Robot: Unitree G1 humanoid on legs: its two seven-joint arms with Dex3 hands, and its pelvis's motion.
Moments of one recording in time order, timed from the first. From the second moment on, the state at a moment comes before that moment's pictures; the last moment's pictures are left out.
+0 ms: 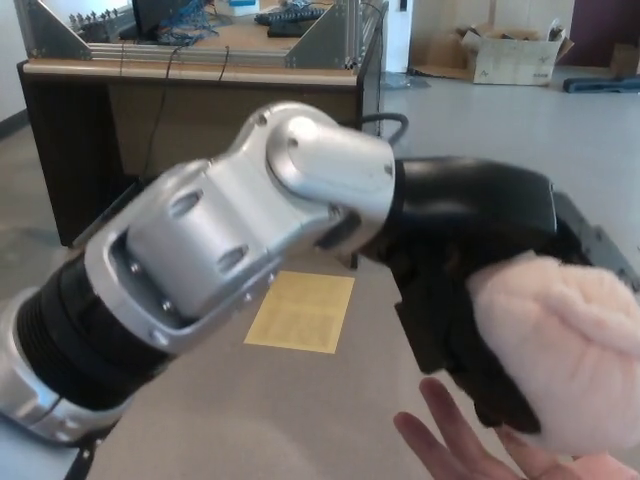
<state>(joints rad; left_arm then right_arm) -1.39 0.48 -0.58 -0.20 -0.39 0.76 -0.84 -0.48 -0.26 0.10 1.13 -0.27 -0.62 -0.13</state>
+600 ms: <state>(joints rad) -1.36 0.50 -0.64 -0.30 -0.29 0.74 -0.87 -0.50 -0.25 0.23 0.93 -0.39 -0.31 -0.20</state>
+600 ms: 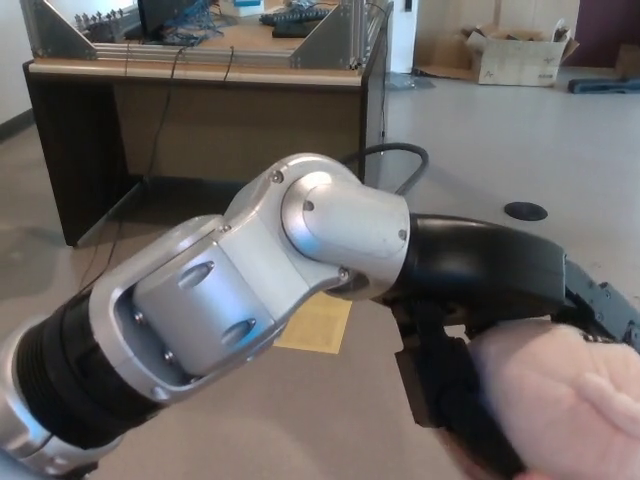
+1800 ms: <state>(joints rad) -1.51 0.62 -0.44 -0.12 -0.26 0.73 -1.01 -0.47 -0.24 0.19 0.87 -0.39 -0.15 -0.18</state>
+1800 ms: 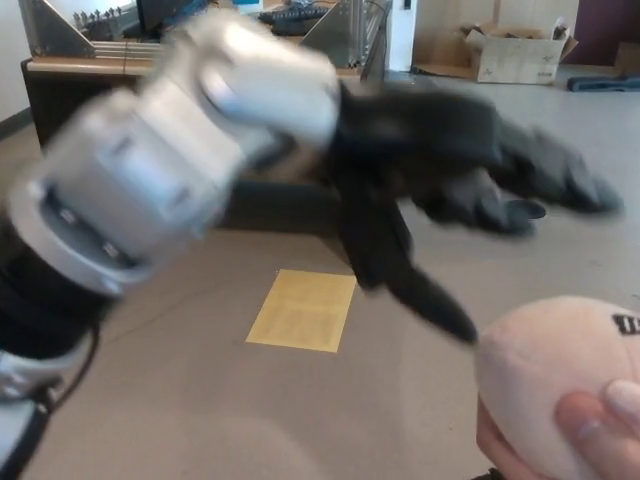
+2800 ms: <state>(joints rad) -0.49 0.78 0.11 -0.17 -0.27 0.52 -0.99 -0.40 -0.25 0.14 1.01 -0.34 -0.39 -0.14</state>
